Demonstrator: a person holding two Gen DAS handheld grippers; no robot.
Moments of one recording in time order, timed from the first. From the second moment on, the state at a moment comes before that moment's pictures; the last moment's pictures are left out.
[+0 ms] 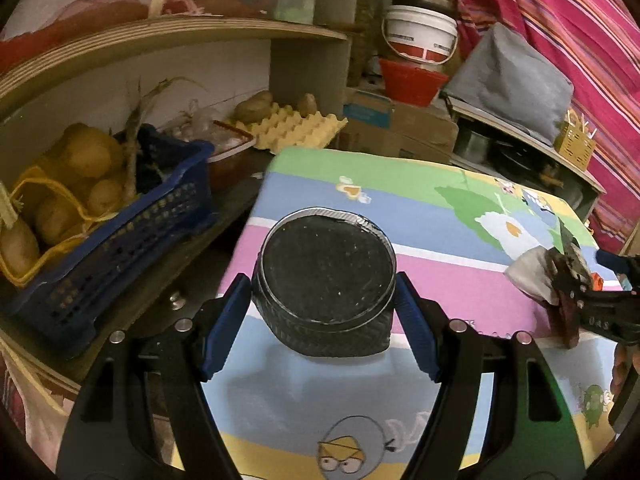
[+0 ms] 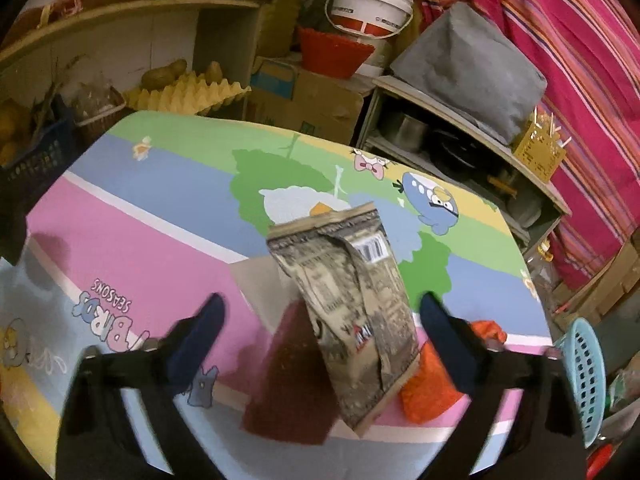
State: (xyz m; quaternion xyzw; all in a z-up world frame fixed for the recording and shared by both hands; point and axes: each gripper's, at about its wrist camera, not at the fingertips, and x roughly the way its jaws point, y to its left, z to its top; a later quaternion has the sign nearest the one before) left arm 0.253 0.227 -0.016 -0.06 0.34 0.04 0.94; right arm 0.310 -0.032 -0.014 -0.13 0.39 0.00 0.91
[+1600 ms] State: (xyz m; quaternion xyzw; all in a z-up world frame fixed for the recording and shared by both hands) left arm 0.250 0.029 0.047 -0.01 0.32 -0.05 0.95; right arm 0.241 -0.278 0.072 -0.01 0.32 -0.04 0.95
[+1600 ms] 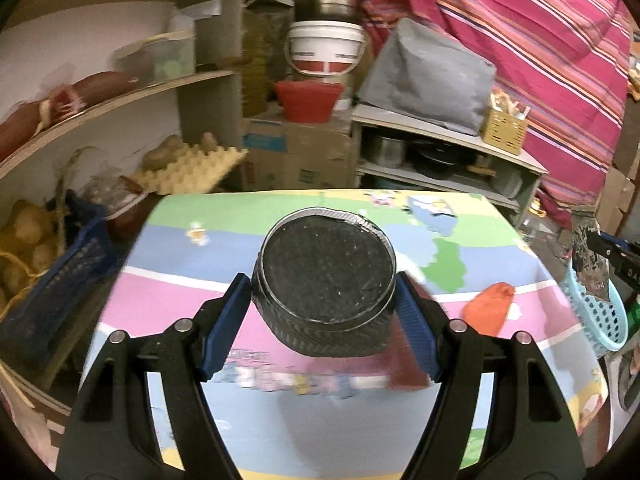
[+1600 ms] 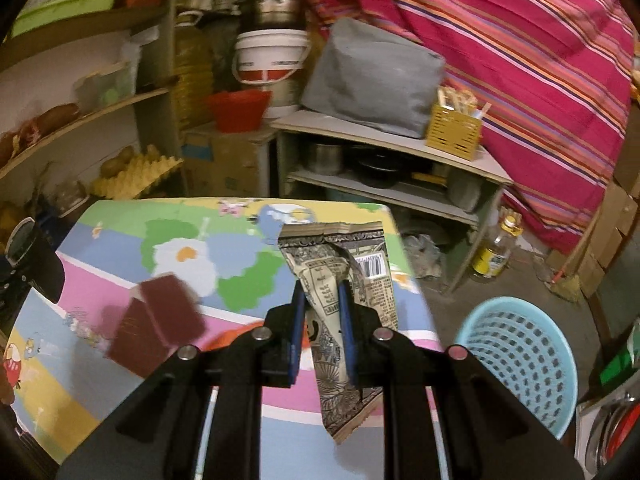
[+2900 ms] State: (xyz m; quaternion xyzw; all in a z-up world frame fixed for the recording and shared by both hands) left arm 0.249 -0.380 0.026 0.08 0.32 -0.32 0.89; right arm 0.163 -0.565 0.036 0.10 0.33 -0.17 0.92
